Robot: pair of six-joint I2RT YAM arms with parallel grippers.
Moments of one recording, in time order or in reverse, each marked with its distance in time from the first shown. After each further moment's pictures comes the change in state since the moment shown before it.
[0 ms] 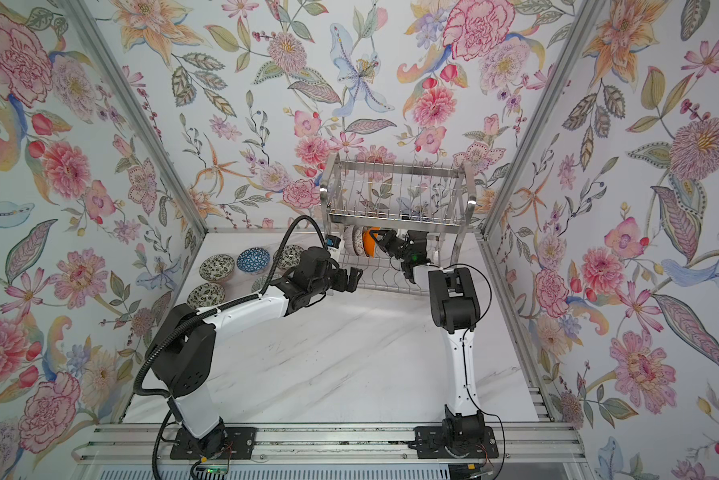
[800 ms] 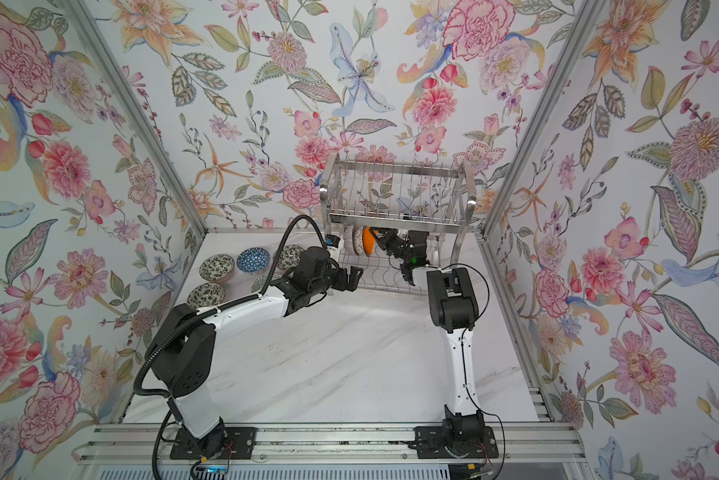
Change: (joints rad) left arm 0.000 0.000 0.000 0.014 0.000 -0.016; right arm 0.001 0.043 -0.010 0.187 0.010 0.187
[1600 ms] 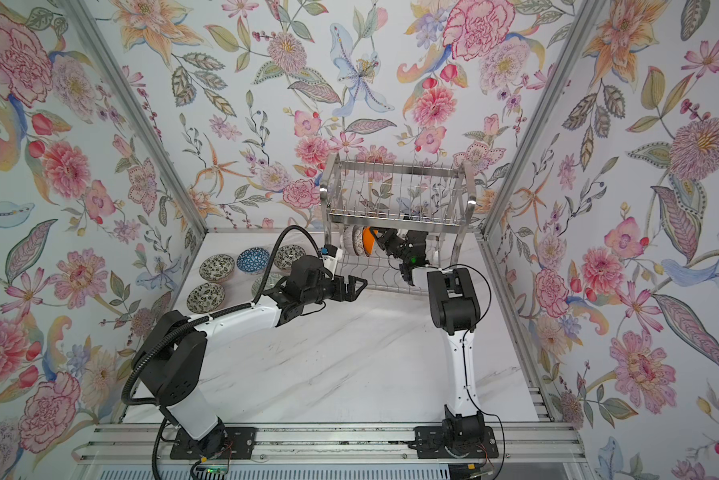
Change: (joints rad) left arm 0.000 -0.070 -0.130 0.092 0.228 -0.169; right arm 0.013 -0.053 -0.032 -0.022 0.046 -0.006
